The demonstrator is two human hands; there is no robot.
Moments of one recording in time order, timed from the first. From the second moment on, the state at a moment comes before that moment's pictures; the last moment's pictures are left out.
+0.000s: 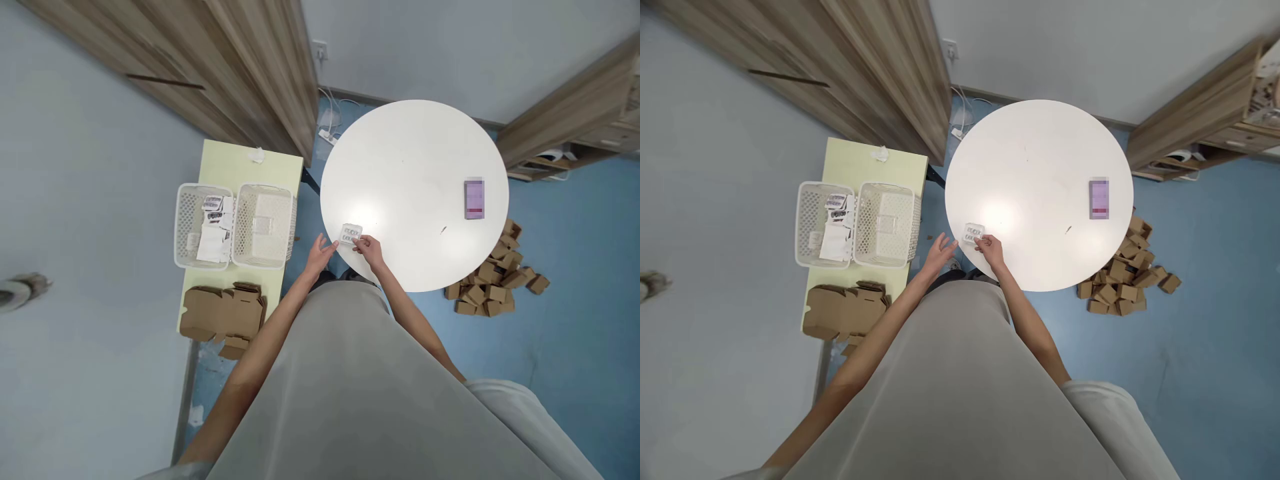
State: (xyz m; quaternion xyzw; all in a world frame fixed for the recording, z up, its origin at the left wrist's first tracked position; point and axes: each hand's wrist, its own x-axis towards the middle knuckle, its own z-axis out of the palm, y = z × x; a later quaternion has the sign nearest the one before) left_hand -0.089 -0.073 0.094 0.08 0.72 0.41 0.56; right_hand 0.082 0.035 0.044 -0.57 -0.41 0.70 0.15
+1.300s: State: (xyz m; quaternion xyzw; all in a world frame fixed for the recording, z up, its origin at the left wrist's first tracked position) left_hand -0.037 -0.536 0.087 -0.13 0.69 0.62 0.35; right_hand 0.028 -0.326 0.111 -0.32 -0.62 0.71 -0.09
